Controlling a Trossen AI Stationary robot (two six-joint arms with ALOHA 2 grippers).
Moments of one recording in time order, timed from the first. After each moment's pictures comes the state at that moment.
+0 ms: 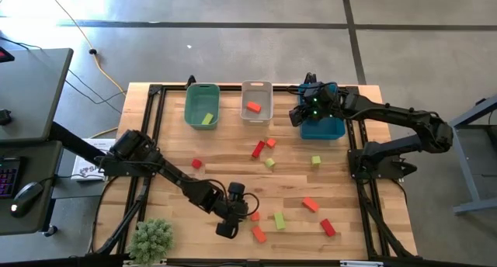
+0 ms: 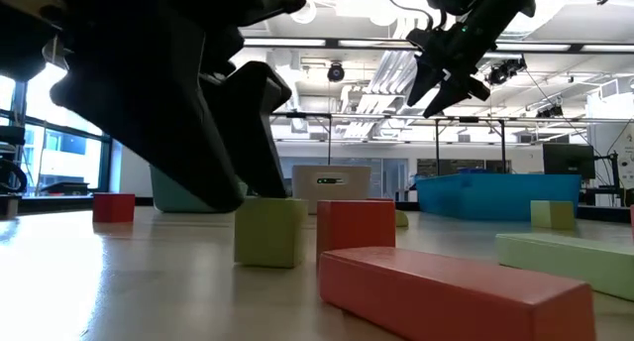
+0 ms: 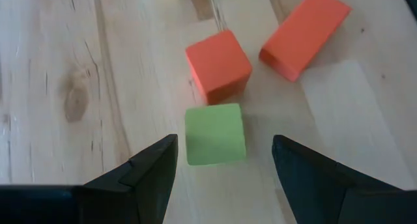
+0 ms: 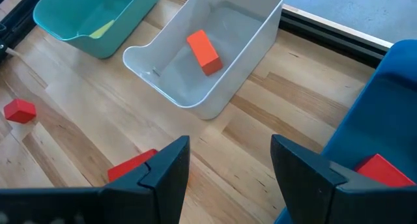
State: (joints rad) left arm -0.39 1.94 1.17 -0.22 -0.19 -0.18; right arm -0.43 1.20 0.94 -0.54 0.11 0.51
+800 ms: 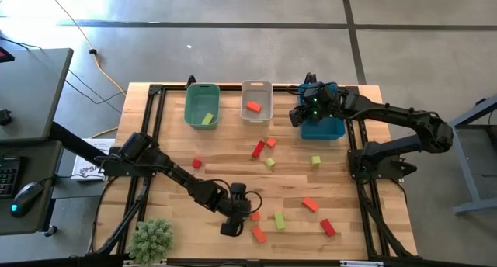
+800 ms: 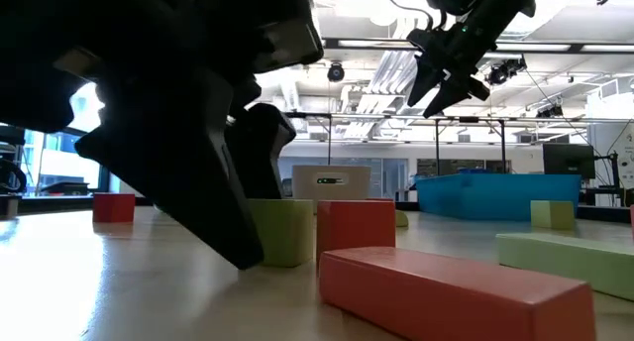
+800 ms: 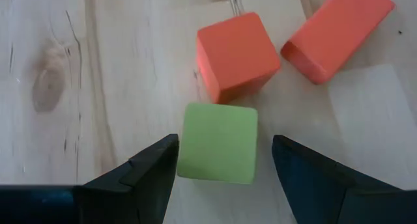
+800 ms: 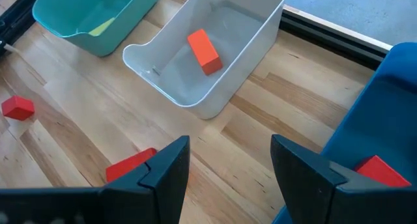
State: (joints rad) left arm -0.36 2.01 1.17 -0.15 -0.14 -0.26; right arm -0.43 1.20 0.94 -0.54 0.11 0.49
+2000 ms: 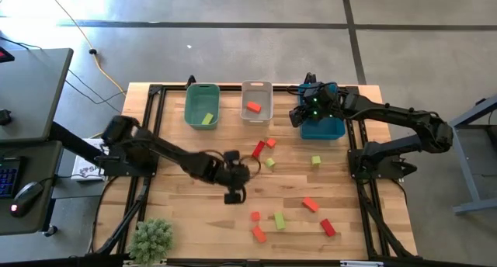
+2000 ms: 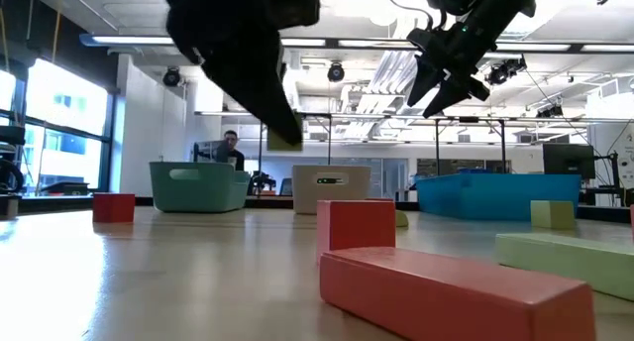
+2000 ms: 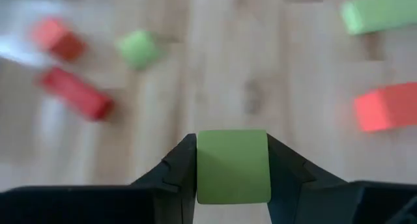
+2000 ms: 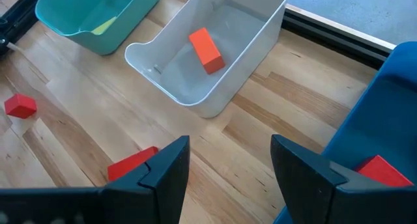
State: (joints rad) left arm -0.19 1.76 1.17 -0.43 -0.31 -0.23; right arm -0.43 1.20 0.94 -0.54 0.10 0.49
